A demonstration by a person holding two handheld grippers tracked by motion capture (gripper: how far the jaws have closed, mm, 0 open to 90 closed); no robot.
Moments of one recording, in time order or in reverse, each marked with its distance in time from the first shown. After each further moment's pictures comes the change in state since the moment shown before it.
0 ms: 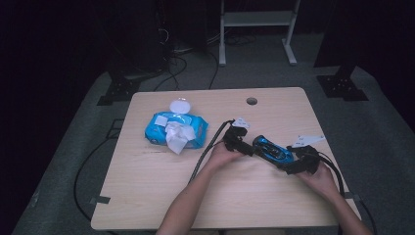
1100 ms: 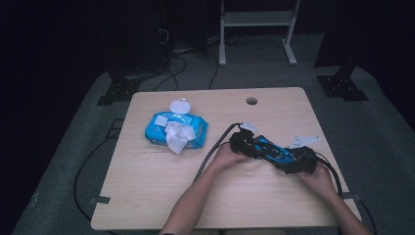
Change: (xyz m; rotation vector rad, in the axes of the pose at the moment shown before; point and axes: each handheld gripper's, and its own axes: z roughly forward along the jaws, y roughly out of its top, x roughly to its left) left arm -0.007 0.001 0.020 0.111 -0.117 0.040; right arm -0.001 -0.002 0.010 0.032 -0.007 -0.023
